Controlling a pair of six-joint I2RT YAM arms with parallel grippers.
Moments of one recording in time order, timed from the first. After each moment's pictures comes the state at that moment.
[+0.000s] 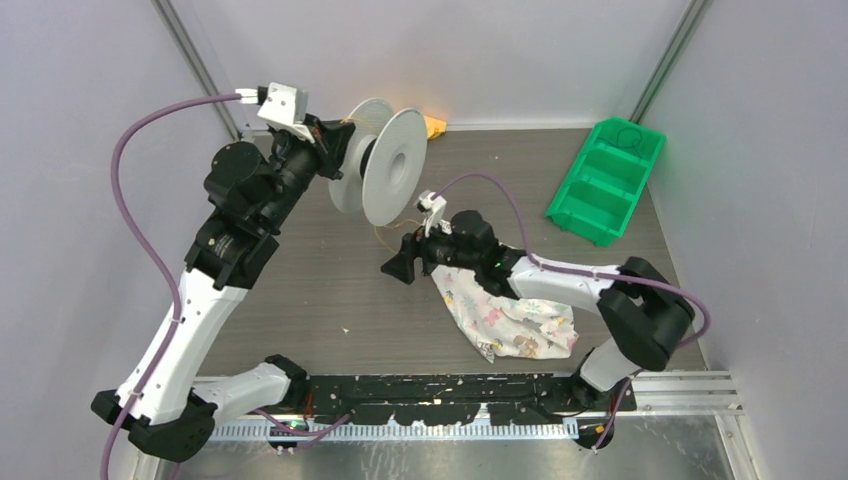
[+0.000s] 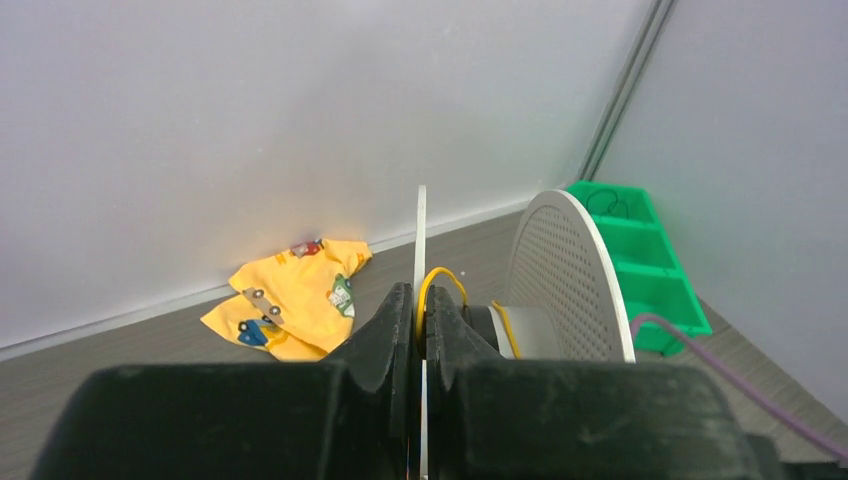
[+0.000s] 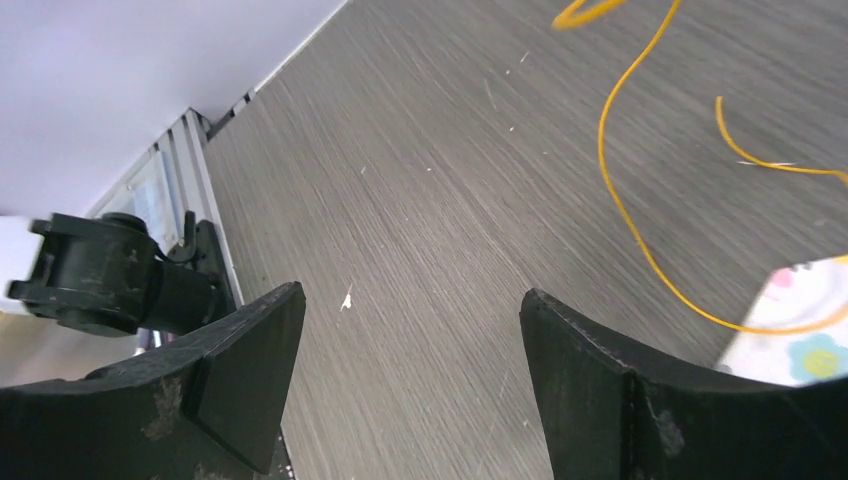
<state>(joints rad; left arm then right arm) -0.53 1.05 1.44 -0.25 -0.05 -0.10 0.81 1.51 0.85 0.41 -0.35 0.40</state>
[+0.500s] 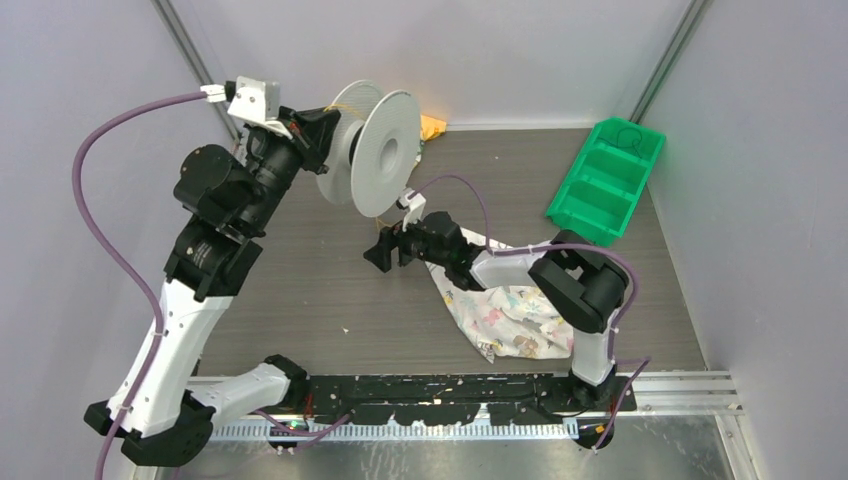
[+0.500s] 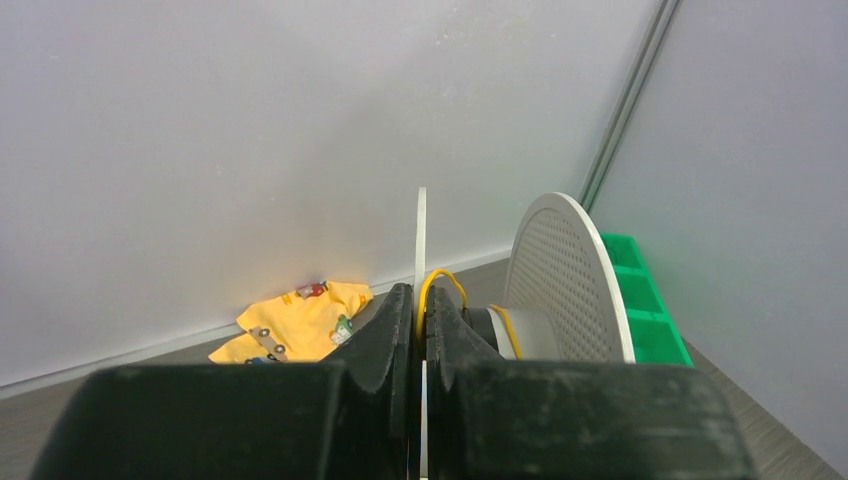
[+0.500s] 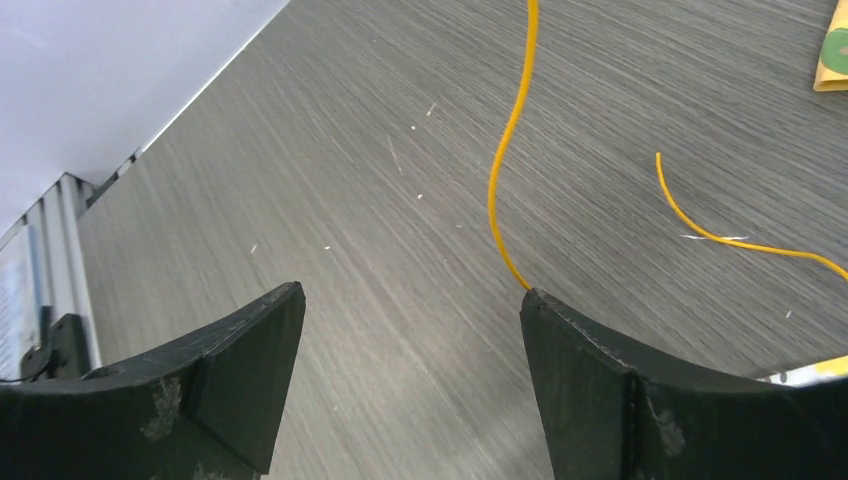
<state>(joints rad) -0.53 1.03 1.53 -0.26 -0.07 -0.11 0.86 1.87 0.98 0.66 -0.19 0.38</state>
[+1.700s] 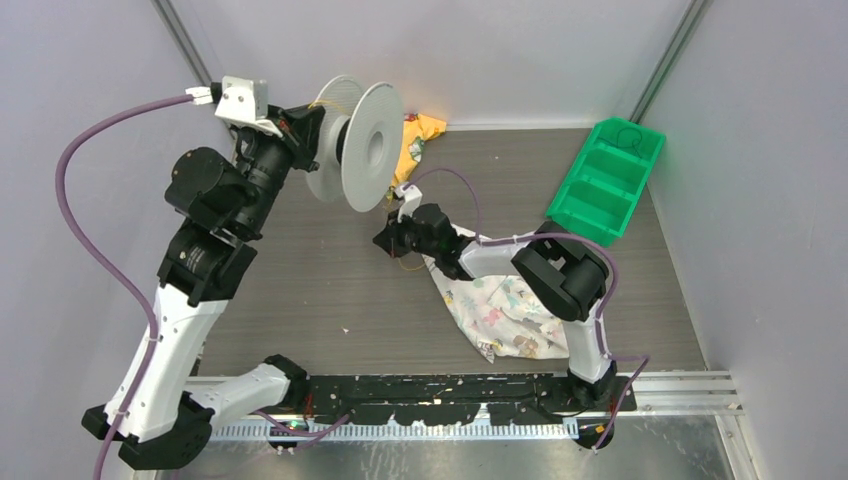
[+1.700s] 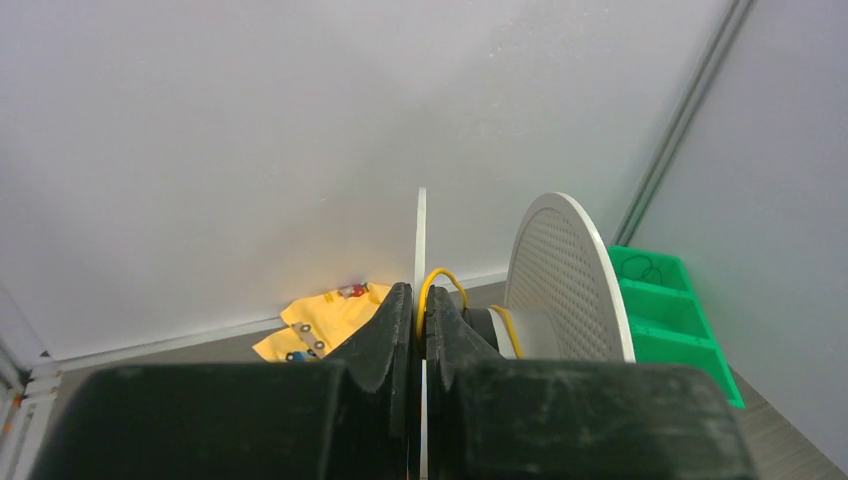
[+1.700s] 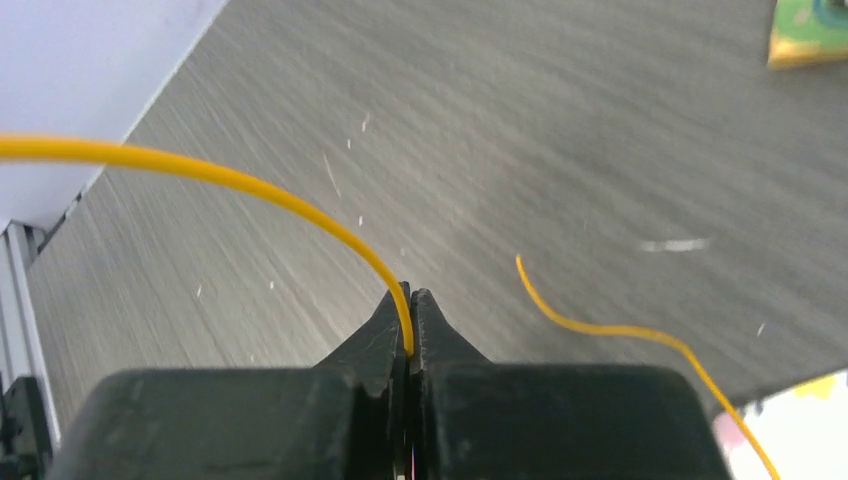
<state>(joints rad) -0.53 1.01 1.55 -0.28 -0.15 -0.08 0.84 2.02 1.14 0.61 -0.12 0.42</state>
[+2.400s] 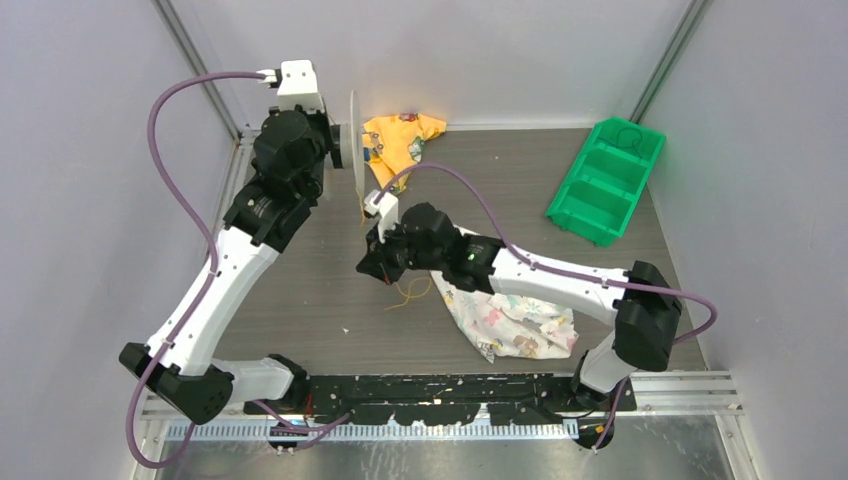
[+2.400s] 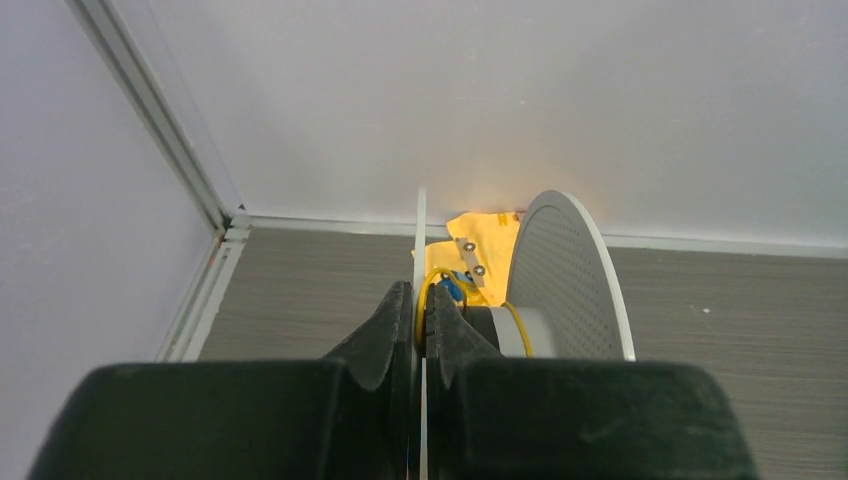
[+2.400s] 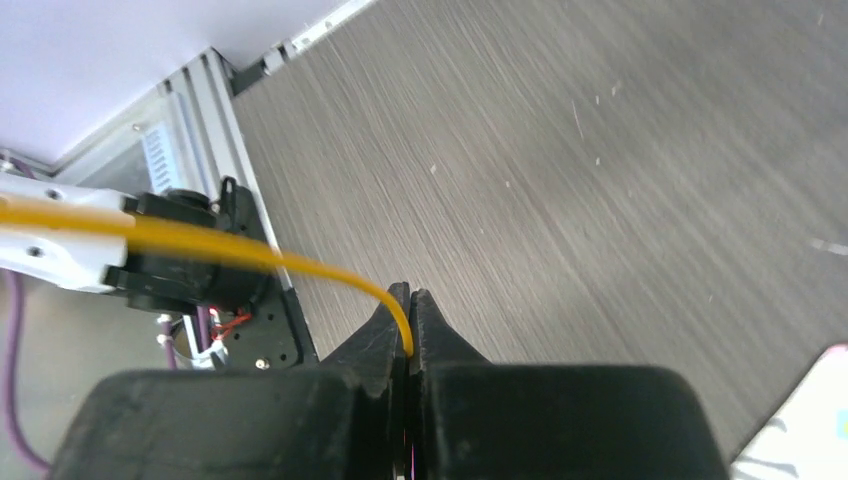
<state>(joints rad) -0.52 1.25 1.54 -0.27 -0.59 -0.01 1.06 1.58 1.18 0.03 -0.16 0.28</state>
